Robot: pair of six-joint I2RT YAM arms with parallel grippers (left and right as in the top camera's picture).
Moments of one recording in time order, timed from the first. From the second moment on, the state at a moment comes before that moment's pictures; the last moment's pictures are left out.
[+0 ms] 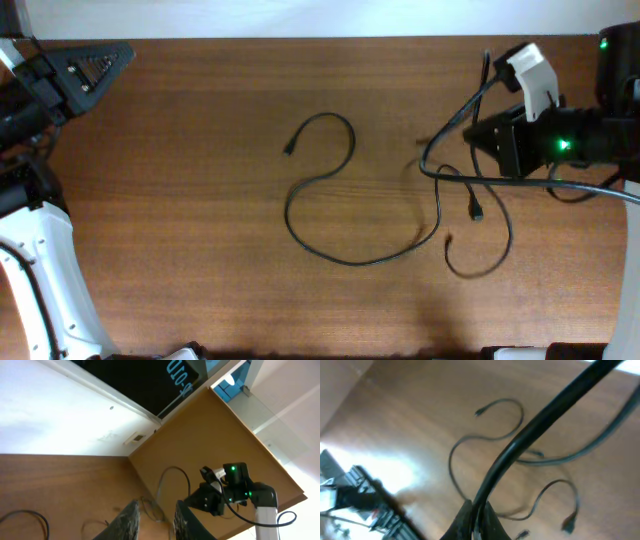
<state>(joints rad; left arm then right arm) 0.53 1.41 1.39 0.66 1.49 -1.46 0.00 1.55 2.14 -1.59 -0.58 -0.34</state>
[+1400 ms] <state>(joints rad) 0.36 1.41 1.39 0.65 1.52 -1.46 -0.99 2.01 2.13 -0.99 -0.34 -0.21</state>
